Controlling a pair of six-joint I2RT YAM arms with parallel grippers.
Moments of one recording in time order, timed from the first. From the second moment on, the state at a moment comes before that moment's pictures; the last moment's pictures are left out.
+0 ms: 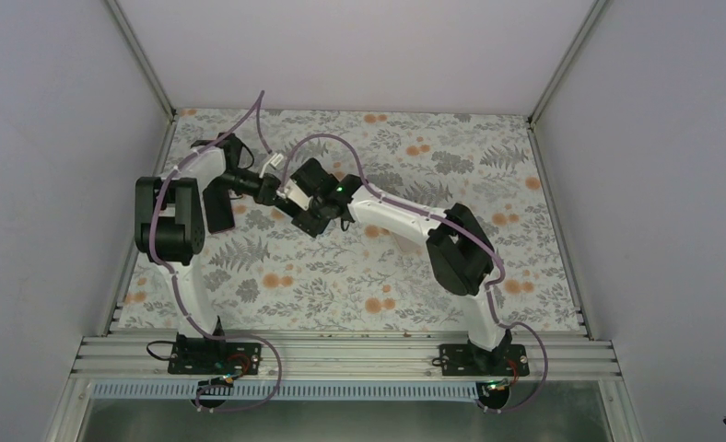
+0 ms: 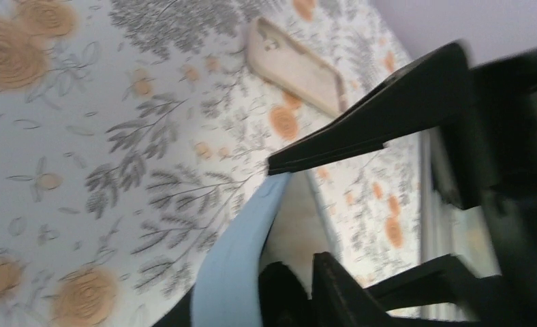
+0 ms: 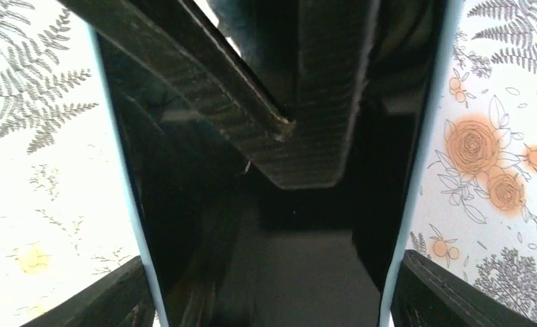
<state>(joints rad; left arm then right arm) -0.02 1.99 1.43 -0.99 1.07 0.75 0.92 2.08 1.72 -0.62 0.07 -0.22</state>
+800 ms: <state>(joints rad) -0.29 1.79 1.56 -1.14 0.93 1.12 0.50 1.53 1.38 -0.83 -0.57 -0.71</state>
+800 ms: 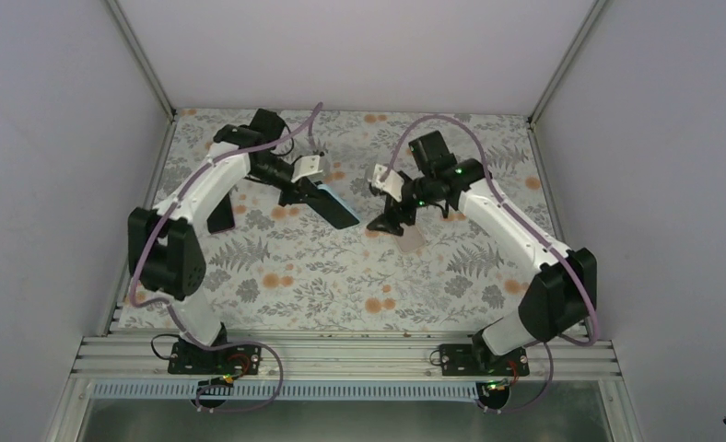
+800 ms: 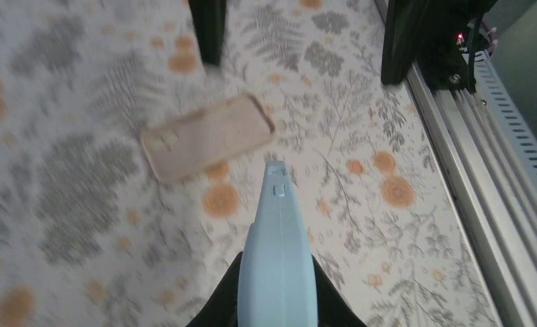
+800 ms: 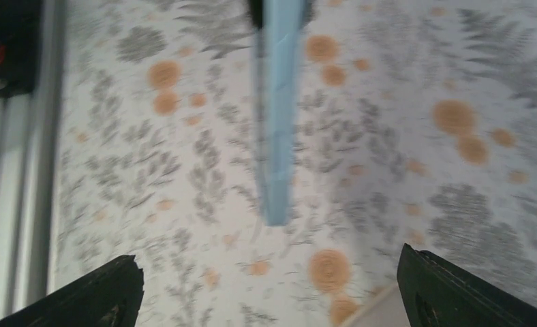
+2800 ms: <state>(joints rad) -0.49 1.53 1.49 -1.02 0.93 1.08 0.30 1.40 1.19 -1.01 -0.89 -1.10</state>
